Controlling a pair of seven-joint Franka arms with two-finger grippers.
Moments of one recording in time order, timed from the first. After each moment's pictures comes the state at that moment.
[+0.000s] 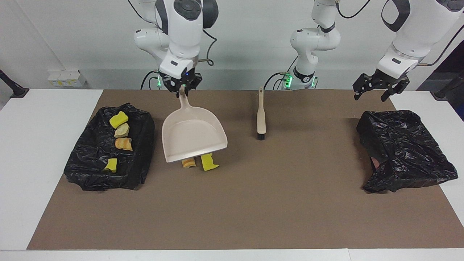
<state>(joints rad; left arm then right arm) -0.07 -0.06 0.05 -1.67 0.01 1.57 0.12 0.25 0.06 0.27 -1.71 -0.14 1.62 0.31</state>
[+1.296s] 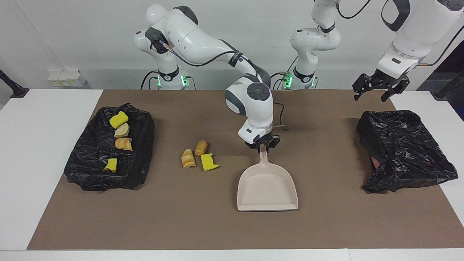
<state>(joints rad) -0.07 -0.05 0.05 -1.65 0.01 1.57 0.12 0.40 0.73 0.39 -1.28 -0.18 2.10 0.79</state>
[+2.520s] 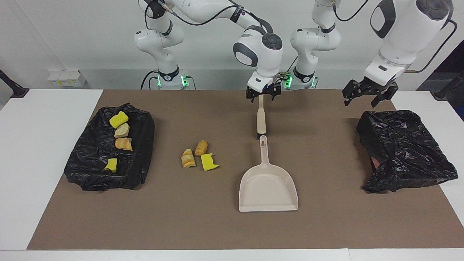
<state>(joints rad) -0.27 0.07 0.03 -1.68 0.01 1.74 -0.13 0.39 0.31 0.59 -1.93 -0.04 2.15 0.86</state>
